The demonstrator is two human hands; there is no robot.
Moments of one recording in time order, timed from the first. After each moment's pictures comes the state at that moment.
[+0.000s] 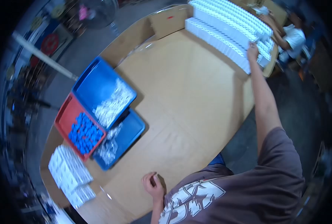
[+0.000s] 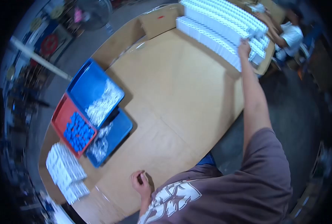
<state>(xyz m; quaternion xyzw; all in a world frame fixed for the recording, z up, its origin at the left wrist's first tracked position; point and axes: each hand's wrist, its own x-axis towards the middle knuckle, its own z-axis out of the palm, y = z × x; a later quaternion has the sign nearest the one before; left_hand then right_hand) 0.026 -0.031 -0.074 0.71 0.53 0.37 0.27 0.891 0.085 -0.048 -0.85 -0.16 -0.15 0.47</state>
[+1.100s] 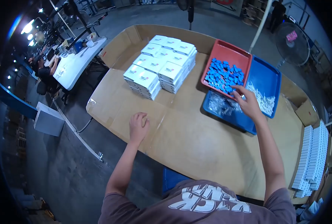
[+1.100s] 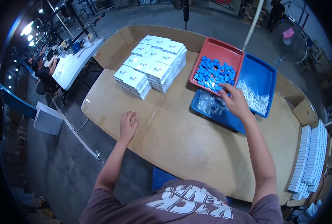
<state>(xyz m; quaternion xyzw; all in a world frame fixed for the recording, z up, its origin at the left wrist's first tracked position) -0.330 -0.055 -0.079 0.54 0.76 0.36 -0.04 0.079 0.227 0.092 -0.38 -0.84 0.26 0.26</state>
